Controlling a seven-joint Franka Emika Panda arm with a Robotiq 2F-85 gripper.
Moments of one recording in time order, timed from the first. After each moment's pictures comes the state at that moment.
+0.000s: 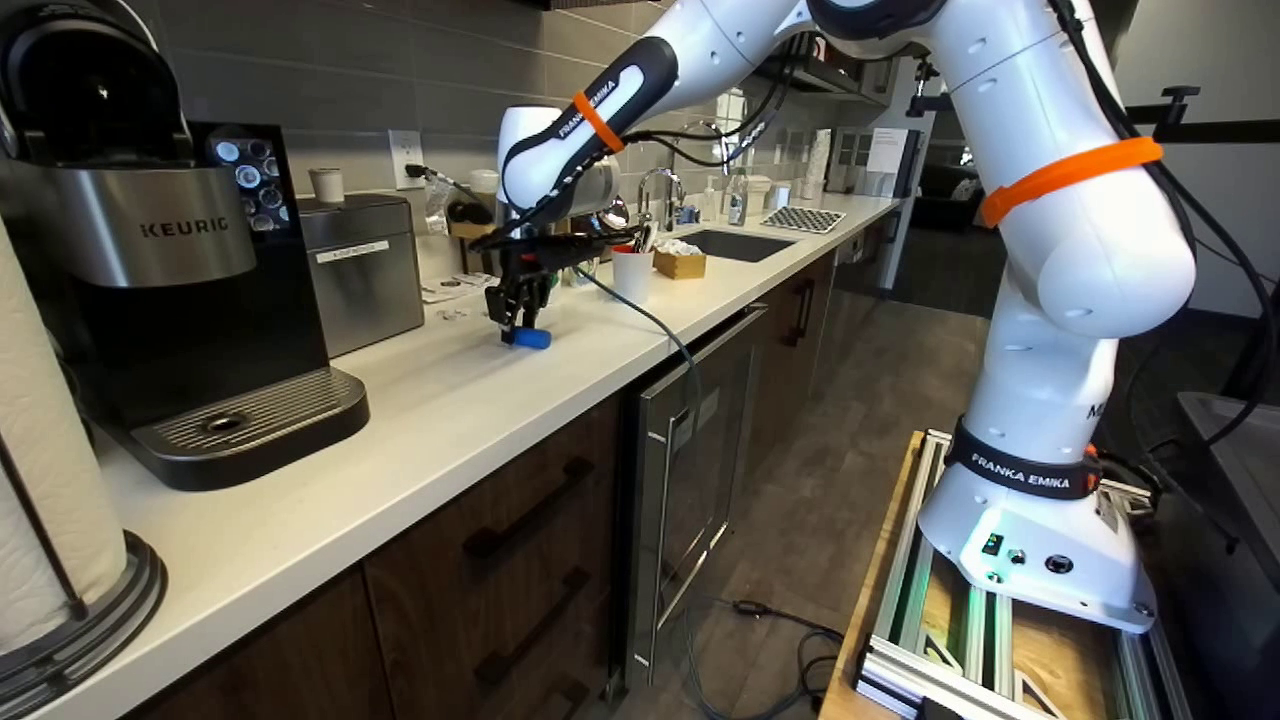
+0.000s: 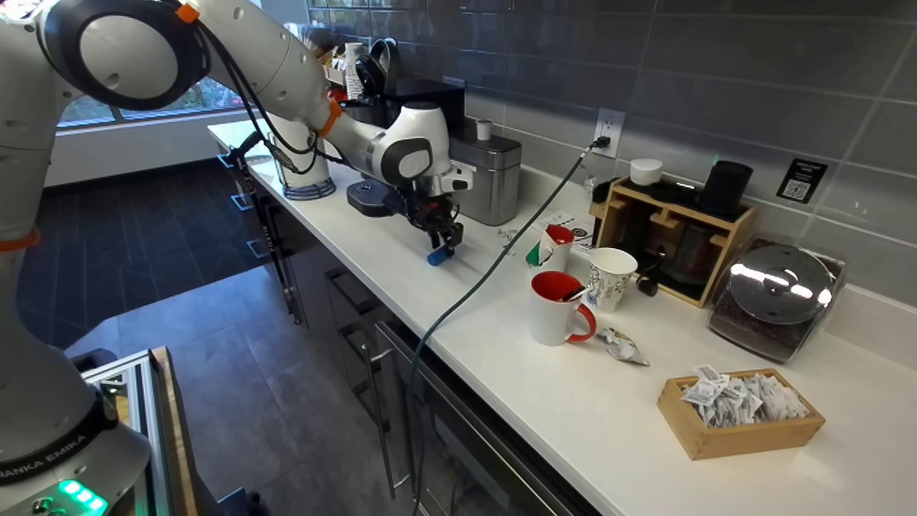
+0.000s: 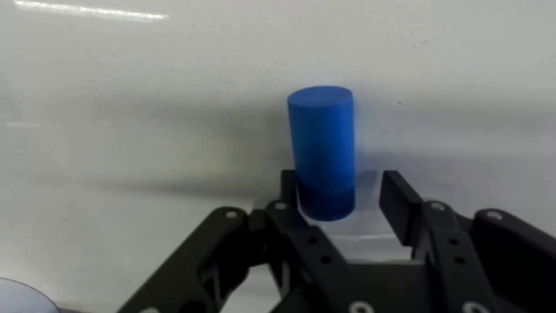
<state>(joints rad) 0.07 0.52 0.03 -1.77 -0.05 2.45 0.00</state>
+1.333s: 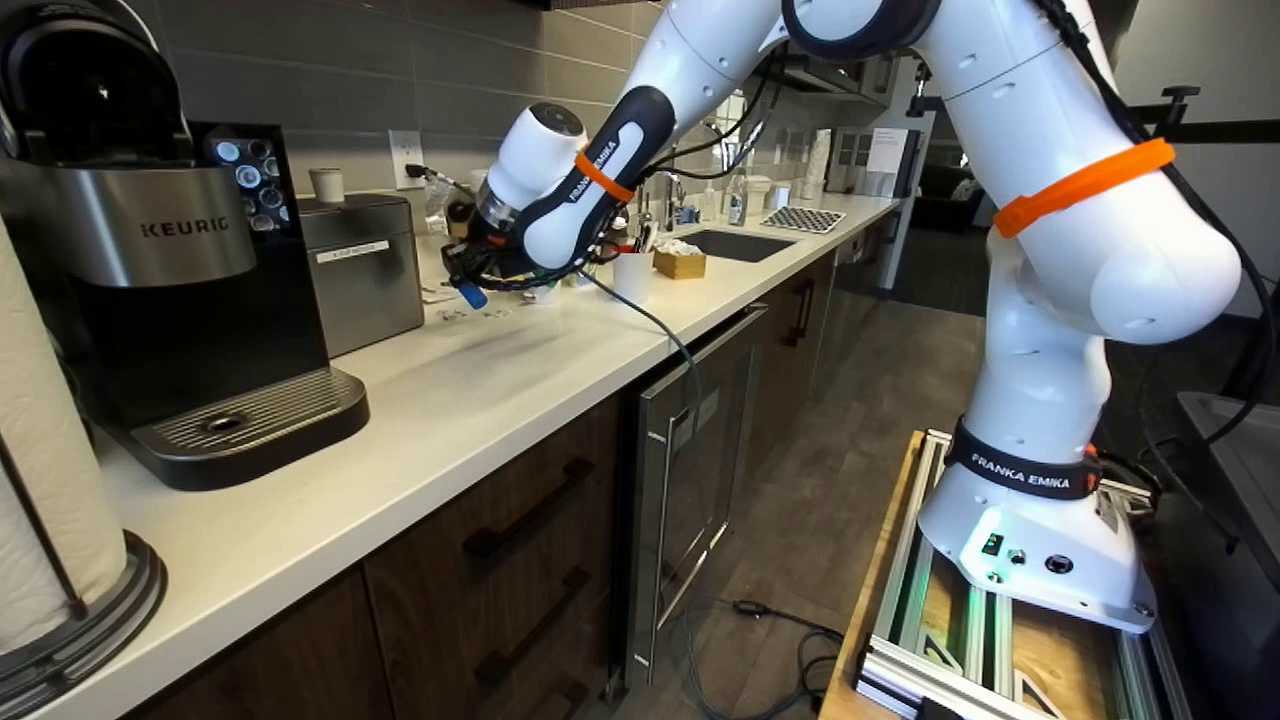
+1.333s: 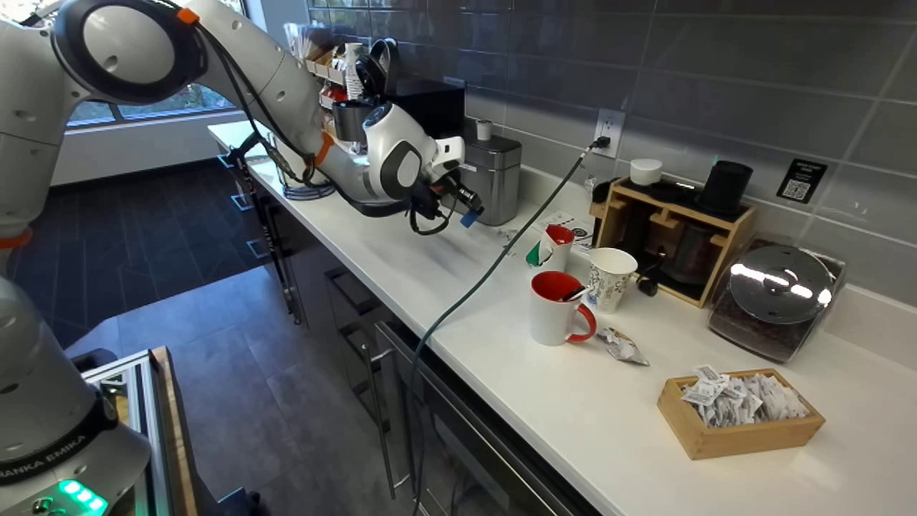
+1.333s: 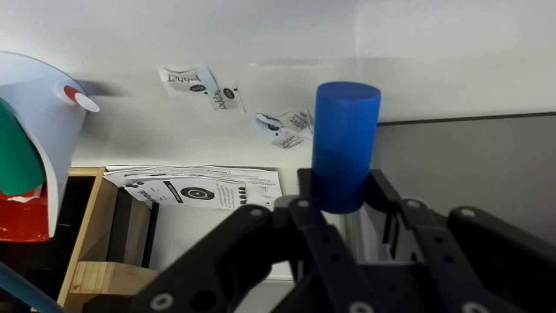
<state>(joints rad) 0.37 0.59 -0.32 -1.81 -0.24 3.14 0.42</state>
